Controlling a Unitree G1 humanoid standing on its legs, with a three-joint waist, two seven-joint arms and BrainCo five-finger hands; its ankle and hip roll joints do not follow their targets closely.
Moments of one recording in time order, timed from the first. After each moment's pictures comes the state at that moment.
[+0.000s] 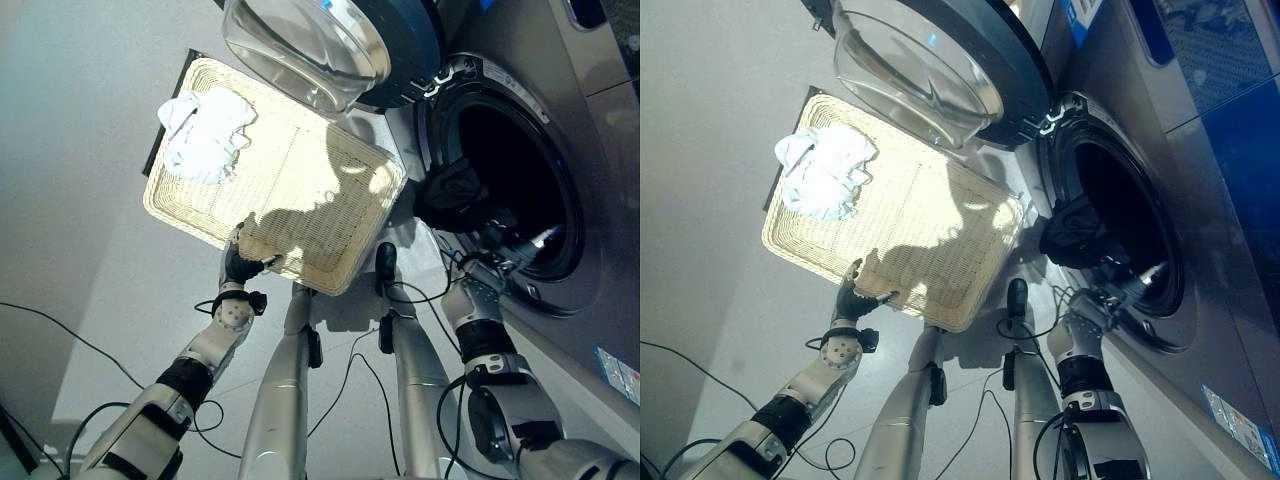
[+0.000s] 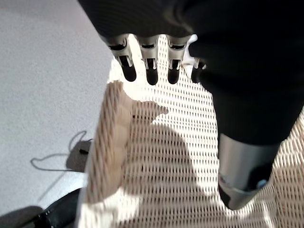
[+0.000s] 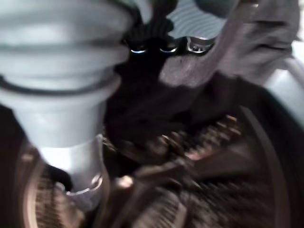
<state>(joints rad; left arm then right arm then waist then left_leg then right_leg) -0.47 0.44 -0.50 0.57 -0.26 -0.11 0.61 -0.62 -0.09 -0.11 0.55 1.98 -0.59 0.33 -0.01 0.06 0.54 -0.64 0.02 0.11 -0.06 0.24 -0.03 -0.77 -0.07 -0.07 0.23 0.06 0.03</state>
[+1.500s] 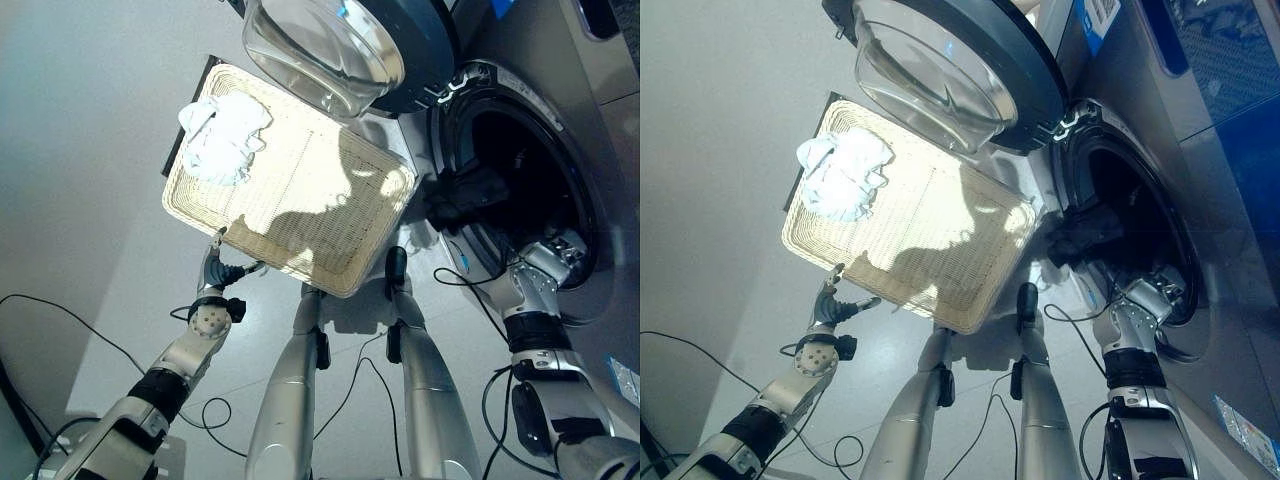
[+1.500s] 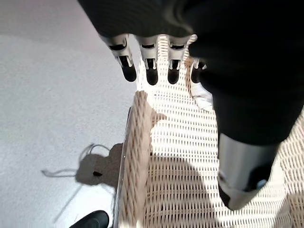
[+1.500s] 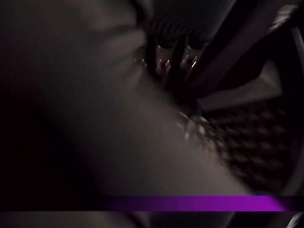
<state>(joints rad) -0.40 0.55 -0.47 0.52 -0.30 -0.10 0.54 -0.69 -0.33 -0.18 0.40 1.98 -0.94 0.21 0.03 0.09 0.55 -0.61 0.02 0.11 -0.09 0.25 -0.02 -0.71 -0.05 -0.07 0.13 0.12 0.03</state>
